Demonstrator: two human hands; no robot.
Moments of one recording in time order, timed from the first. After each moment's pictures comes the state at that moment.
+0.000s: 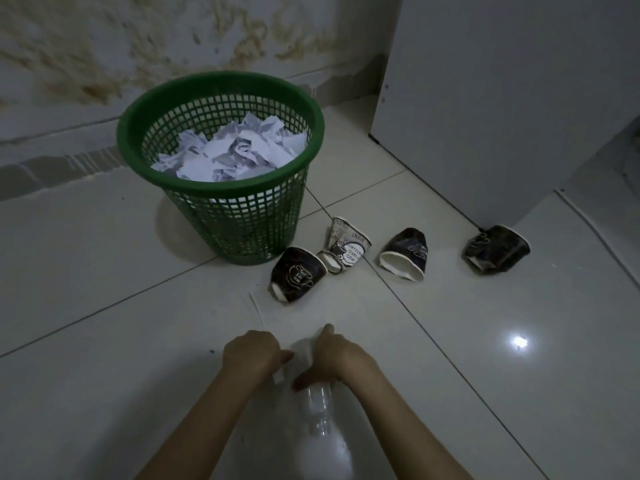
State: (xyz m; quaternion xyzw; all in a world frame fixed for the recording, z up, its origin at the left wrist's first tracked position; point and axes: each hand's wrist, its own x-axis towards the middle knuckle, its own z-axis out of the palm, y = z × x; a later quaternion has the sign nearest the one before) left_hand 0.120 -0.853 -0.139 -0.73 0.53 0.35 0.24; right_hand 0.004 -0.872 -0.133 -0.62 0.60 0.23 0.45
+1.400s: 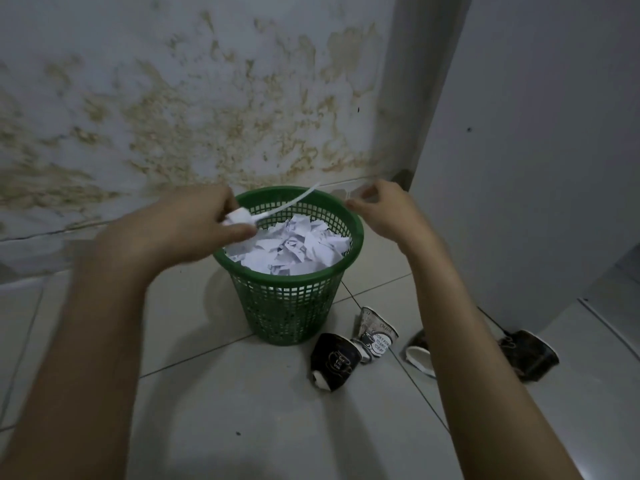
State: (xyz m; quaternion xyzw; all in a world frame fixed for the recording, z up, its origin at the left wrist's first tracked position) left_hand 0.231 -0.891 0.113 -0.76 0.62 0.09 -0.16; right_hand 0.038 -1.012 0.086 -0.74 0.56 -0.27 0.26
